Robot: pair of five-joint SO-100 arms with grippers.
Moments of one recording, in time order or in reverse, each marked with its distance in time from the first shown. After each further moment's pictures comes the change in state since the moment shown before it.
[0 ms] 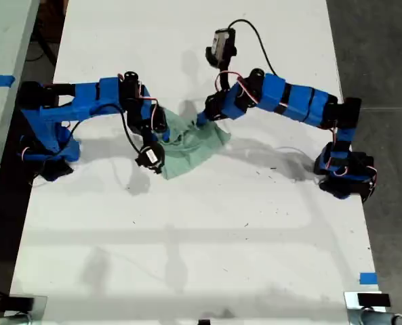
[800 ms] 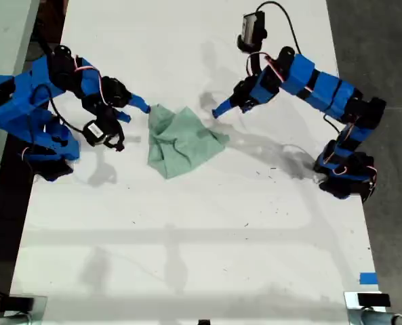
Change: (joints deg) arm 0 -0.8 37.8 20.5 0.4 -3.7; arm 1 5.7 18.7 12.7 19.1 -2.9
